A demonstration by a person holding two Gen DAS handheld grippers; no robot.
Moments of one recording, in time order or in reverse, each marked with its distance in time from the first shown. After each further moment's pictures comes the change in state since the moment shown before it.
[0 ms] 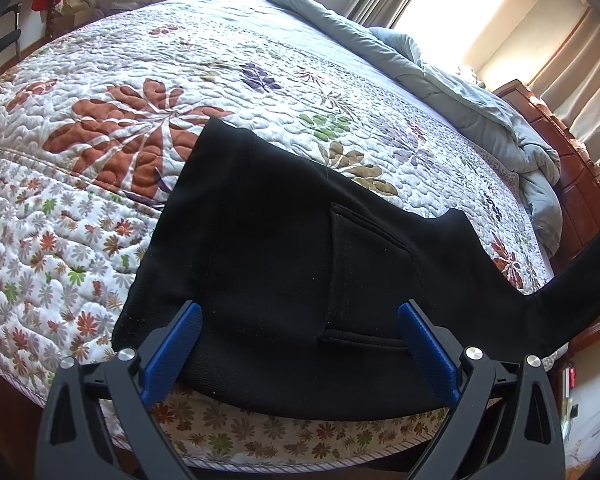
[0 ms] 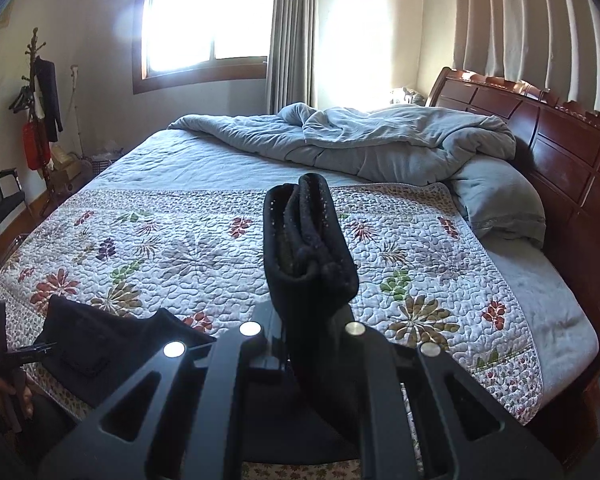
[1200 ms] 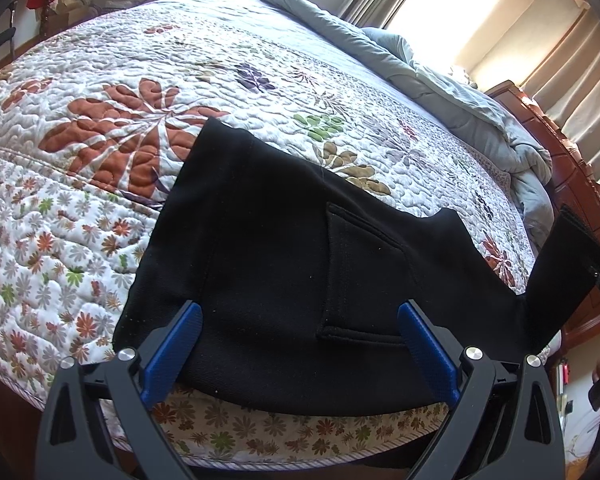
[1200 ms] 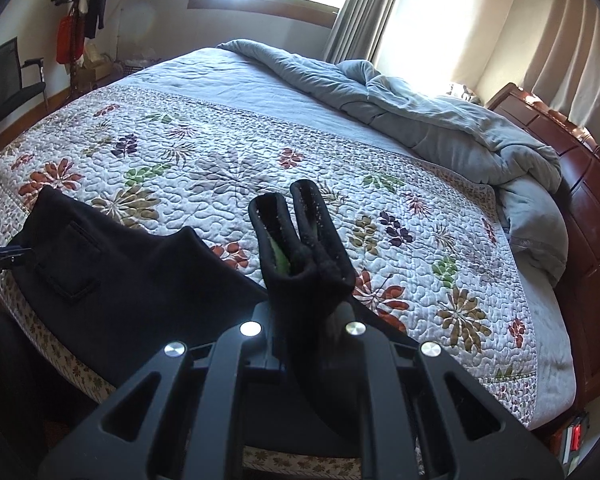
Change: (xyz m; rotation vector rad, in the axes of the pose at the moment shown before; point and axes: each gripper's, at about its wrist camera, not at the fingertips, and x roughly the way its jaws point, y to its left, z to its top) left arm -0.005 0.003 -0.001 0.004 0.003 -0.032; right arm 0.069 0.105 -0.048 -0.290 0.171 0.011
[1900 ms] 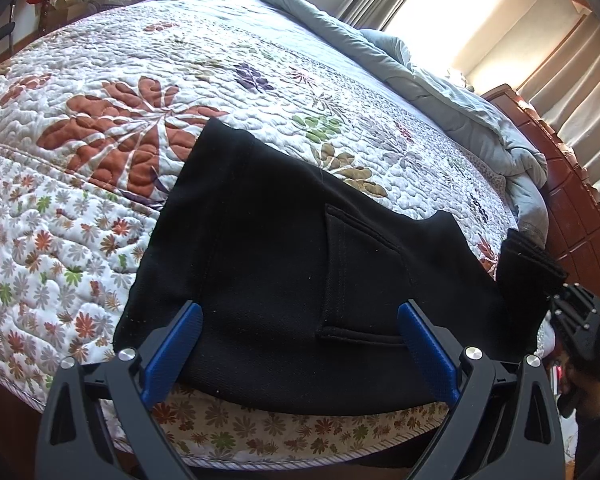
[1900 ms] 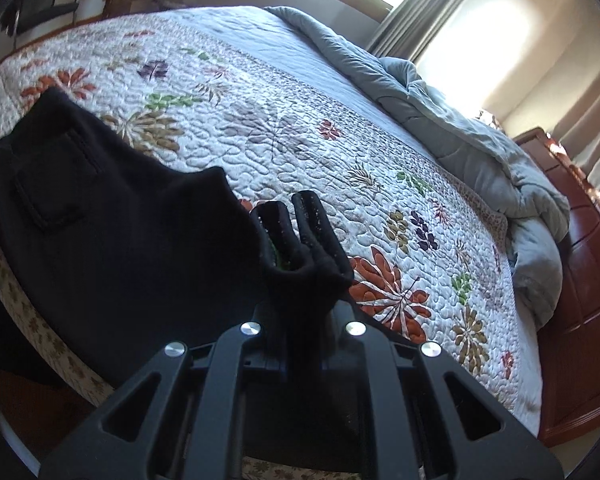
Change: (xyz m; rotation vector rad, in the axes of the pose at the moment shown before) left arm -0.005 0.002 -0.001 -0.010 -0.002 -0.027; right arm 0.051 0.065 -0.029 -0.257 0.064 -0.062
